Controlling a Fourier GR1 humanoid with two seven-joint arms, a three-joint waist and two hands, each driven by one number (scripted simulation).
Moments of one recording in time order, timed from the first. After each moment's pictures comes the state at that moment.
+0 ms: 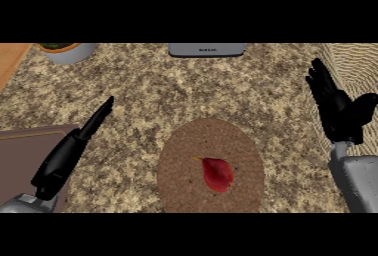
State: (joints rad) left arm -0.11 0.54 -0.34 -1.68 0.04 0.07 -0.03; right arm -0.32 -0.36 0.05 -1.42 -0.14 -0.17 0.11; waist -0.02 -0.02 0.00
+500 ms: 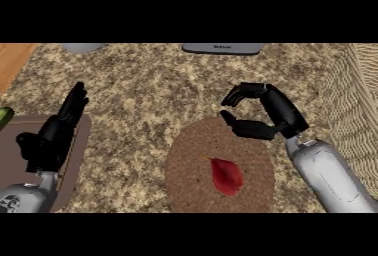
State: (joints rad) left arm -0.14 0.42 -0.17 -1.57 0.15 0.22 0.08; right arm -0.48 -0.31 0.33 -1.43 -0.02 0.02 0.05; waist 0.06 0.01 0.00
